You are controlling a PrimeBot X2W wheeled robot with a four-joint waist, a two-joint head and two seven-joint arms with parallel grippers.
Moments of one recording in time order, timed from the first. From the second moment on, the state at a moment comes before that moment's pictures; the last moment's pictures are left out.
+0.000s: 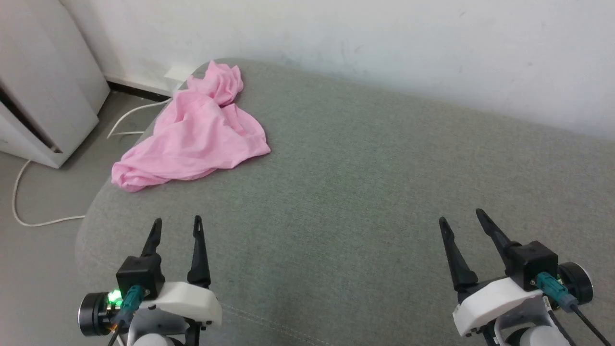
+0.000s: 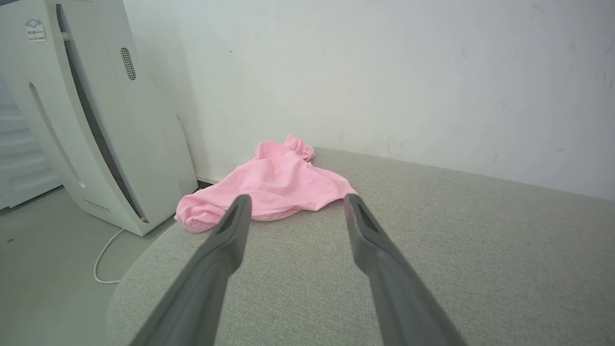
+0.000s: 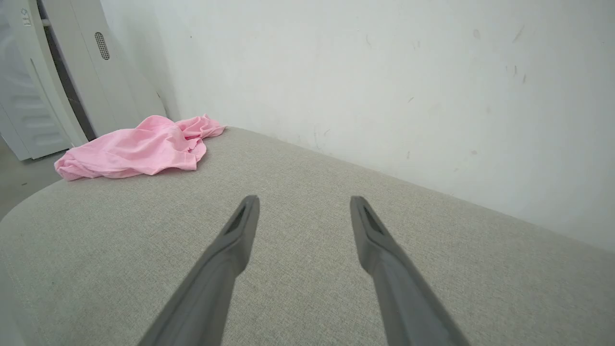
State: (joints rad) left arm -0.02 0.09 -0.06 0.08 -0.10 0.11 -0.14; right arm 0.00 -0.05 0.05 0.05 0.03 0.13 -0.08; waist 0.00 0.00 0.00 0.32
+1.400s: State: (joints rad) left arm 0.00 0.16 -0.10 0.11 -0.19 0.19 -0.17; right arm -0.02 -0.05 0.05 0.10 0.11 0.13 -0.18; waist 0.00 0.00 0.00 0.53
